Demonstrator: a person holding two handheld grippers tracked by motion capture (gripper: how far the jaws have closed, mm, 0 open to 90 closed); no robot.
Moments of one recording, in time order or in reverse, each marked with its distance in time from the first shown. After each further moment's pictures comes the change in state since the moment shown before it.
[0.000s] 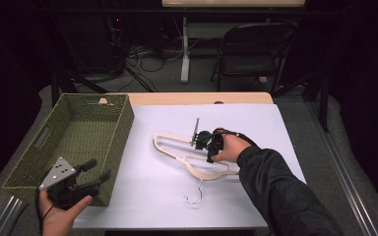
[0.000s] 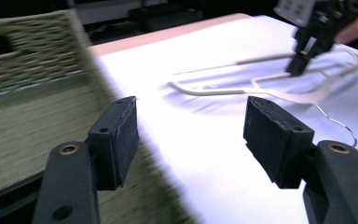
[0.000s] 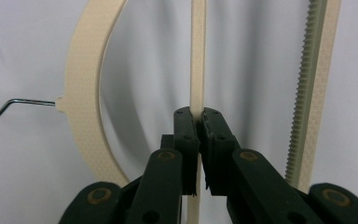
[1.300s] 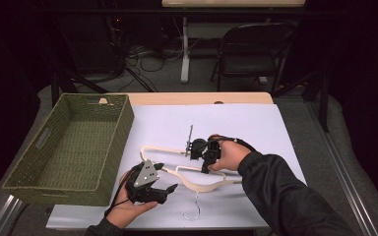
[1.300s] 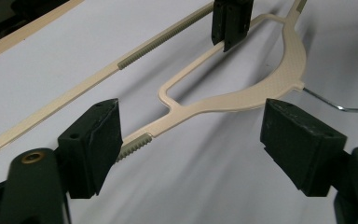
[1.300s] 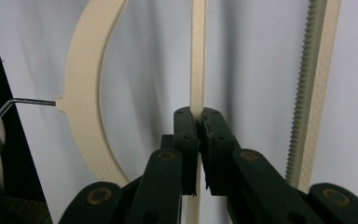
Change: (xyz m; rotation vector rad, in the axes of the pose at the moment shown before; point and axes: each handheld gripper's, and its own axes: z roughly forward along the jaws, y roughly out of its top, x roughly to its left) left arm -0.092 0.002 0.125 0.150 -0.231 0.293; right arm 0.043 0.006 -0.023 -0.029 0.082 -0.099
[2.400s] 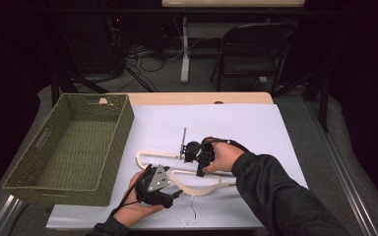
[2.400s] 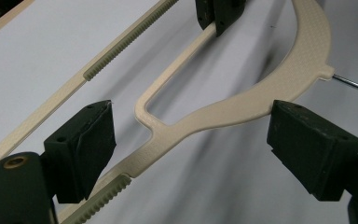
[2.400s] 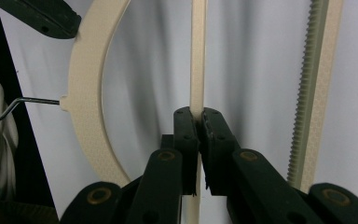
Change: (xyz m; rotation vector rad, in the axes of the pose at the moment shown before) left arm -0.008 -0.010 0.028 0.084 -0.006 0.112; right arm 0.004 0.014 0.010 0.022 0.043 -0.018
